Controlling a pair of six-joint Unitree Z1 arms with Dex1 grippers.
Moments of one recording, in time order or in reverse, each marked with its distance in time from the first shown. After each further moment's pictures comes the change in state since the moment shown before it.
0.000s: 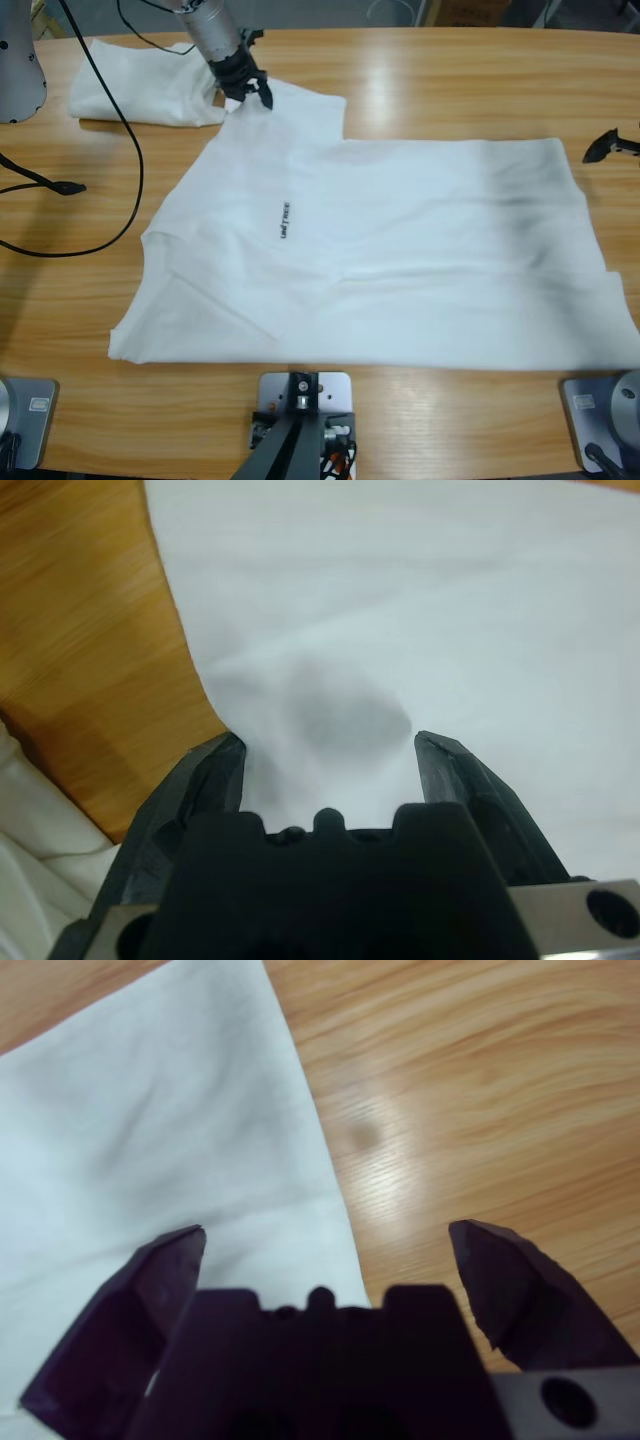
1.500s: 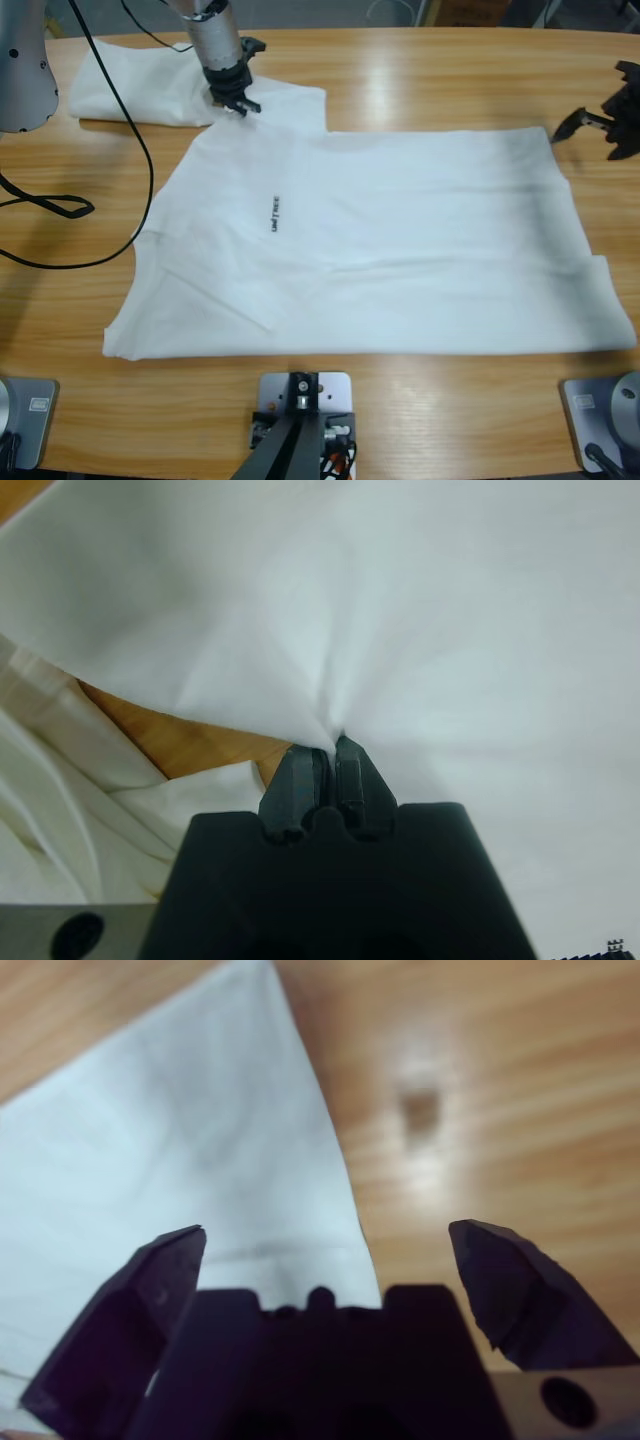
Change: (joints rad) arm 0 -0.058 0.001 -0.011 0.091 0.201 0.090; arm 1 -0.097 0.273 -0.263 0.089 0.209 -0.124
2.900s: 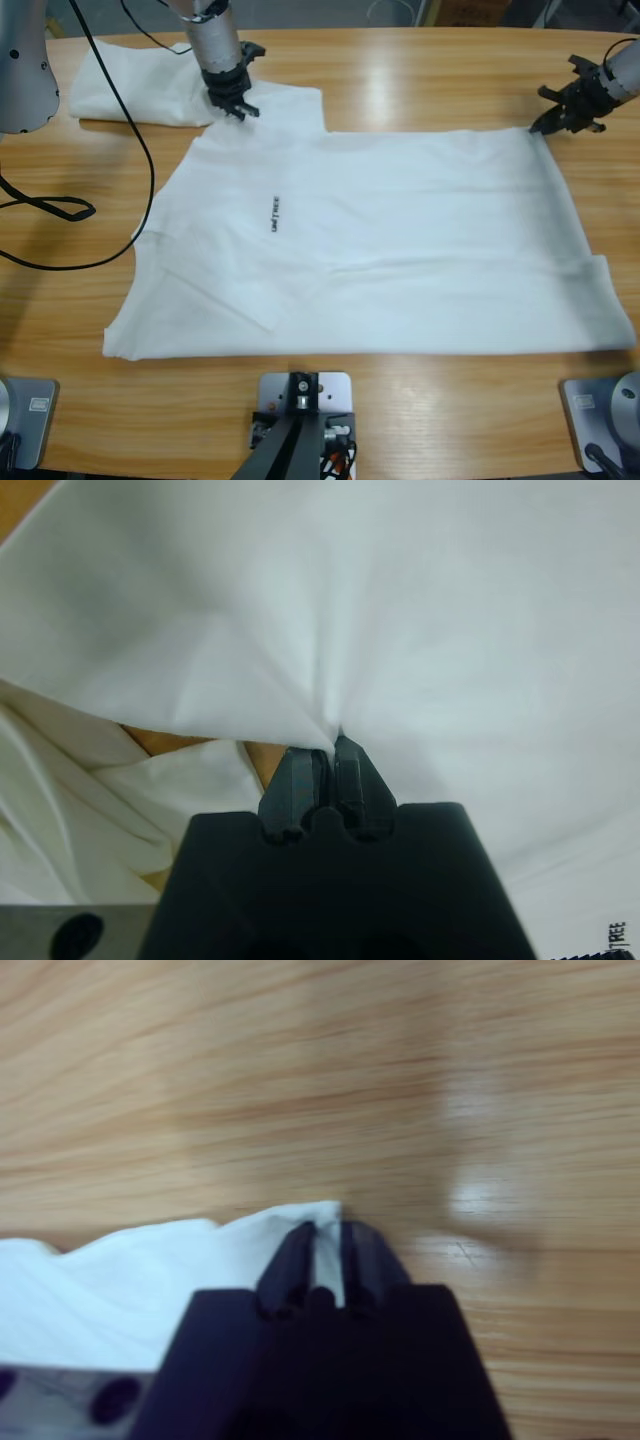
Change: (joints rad) arm 0 -0.007 0.000 -0.002 0.037 -0.003 0.000; arm 1 -0.039 0.179 -0.040 -0.228 0.161 -0.130
